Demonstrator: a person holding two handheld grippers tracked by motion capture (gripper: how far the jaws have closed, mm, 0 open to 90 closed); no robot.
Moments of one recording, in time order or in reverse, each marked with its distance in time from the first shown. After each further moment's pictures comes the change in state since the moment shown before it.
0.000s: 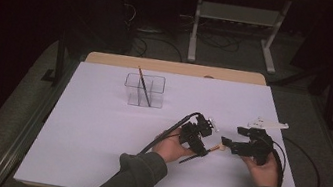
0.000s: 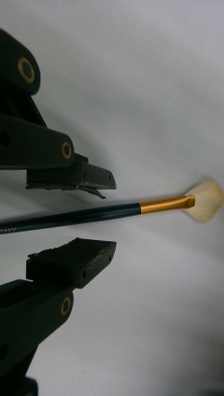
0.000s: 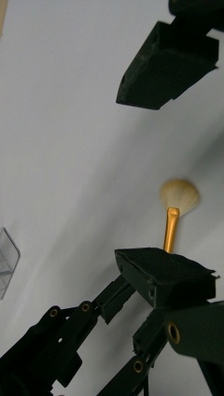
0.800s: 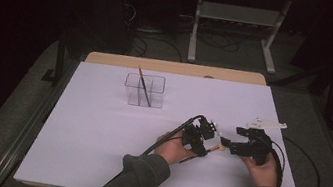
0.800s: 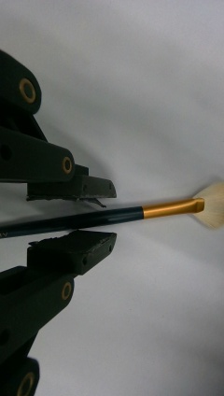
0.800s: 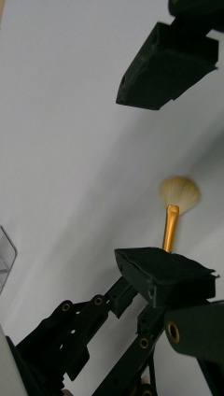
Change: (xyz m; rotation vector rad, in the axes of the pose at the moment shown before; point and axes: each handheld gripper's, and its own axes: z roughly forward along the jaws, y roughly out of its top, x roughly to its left) left arm -0.005 0.003 0.009 0.043 0.046 0.022; right arm 0.002 0.000 0.002 0.012 0.005 0.000
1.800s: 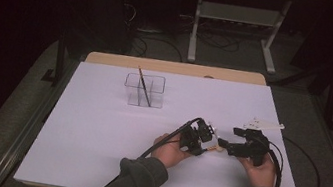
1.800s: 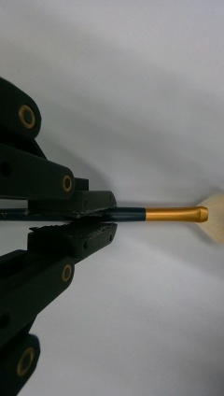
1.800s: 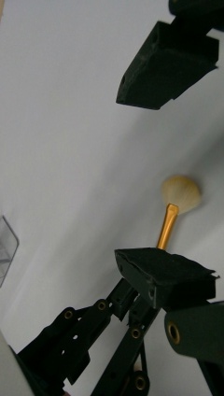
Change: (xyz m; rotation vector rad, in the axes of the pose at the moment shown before) left arm -0.007 -0.010 -0.009 0.011 0.088 0.021; right arm 0.007 0.001 0.003 -0.013 0.022 -0.011
